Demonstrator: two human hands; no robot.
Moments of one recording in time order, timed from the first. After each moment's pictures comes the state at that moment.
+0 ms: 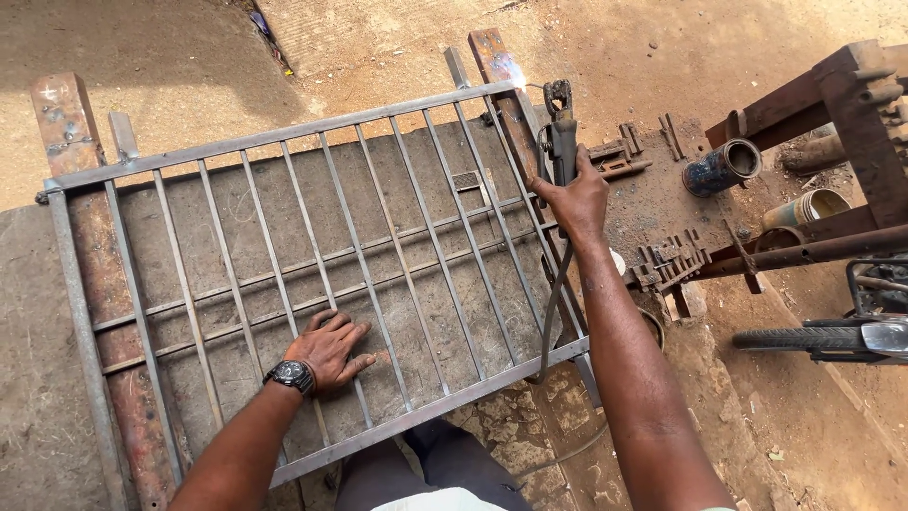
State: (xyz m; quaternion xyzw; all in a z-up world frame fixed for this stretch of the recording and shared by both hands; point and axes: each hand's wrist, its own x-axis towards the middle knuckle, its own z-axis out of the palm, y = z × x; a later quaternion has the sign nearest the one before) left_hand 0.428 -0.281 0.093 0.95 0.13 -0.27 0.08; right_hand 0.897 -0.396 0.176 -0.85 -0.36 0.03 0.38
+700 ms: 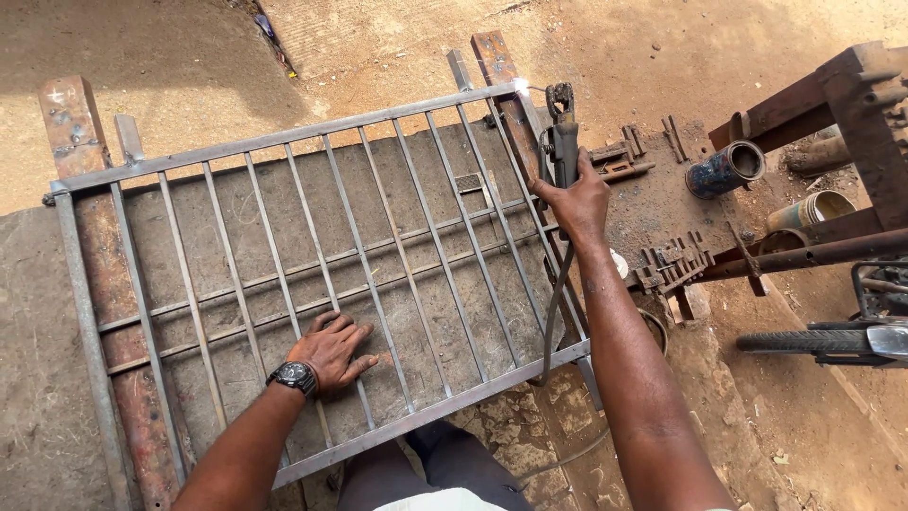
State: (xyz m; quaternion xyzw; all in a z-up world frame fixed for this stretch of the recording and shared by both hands) left_hand 0.428 -0.281 0.090 0.95 0.13 -0.28 0.07; right_hand 0.880 -0.394 0.199 -0.86 -0.33 0.07 0.39
